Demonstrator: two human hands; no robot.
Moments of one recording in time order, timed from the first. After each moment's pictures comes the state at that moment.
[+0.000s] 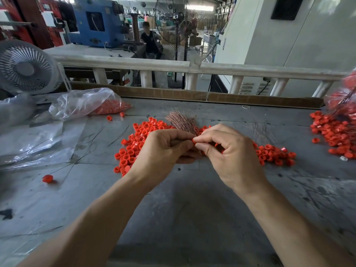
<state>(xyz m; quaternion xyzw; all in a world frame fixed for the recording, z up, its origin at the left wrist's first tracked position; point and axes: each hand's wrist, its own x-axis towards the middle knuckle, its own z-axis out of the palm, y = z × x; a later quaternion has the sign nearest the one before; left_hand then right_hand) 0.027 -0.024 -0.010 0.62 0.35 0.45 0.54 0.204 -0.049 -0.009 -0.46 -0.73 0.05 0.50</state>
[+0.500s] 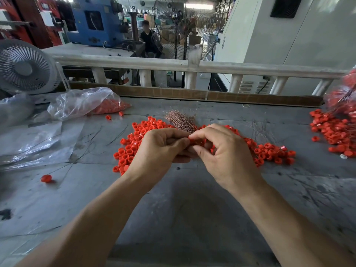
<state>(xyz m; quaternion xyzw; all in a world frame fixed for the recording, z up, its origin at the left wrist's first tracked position) 0.026 -0.026 -0.010 0.59 0.37 0.46 0.54 0.199 -0.050 -0.011 -0.50 -0.75 0.01 0.44</state>
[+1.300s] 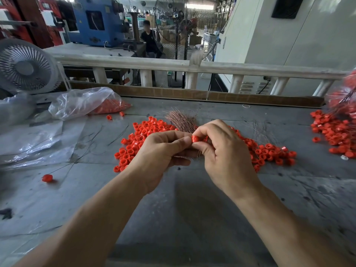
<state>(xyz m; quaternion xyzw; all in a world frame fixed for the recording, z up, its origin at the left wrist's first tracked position) 0.026 -0.027 -0.003 0.51 0.37 0.44 0.65 0.191 -0.053 -0.010 -0.51 -0.74 -0.04 0.44</state>
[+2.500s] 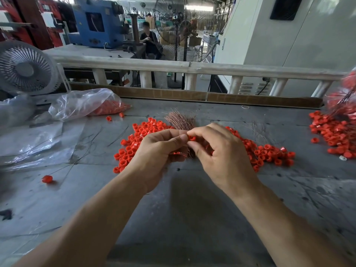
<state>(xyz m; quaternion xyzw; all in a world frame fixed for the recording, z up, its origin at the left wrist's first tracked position) 0.026 -0.019 -0.011 0.48 0.36 0.49 0.63 0.192 -0.050 -0.008 -0.49 -0.75 -0.05 0.44</state>
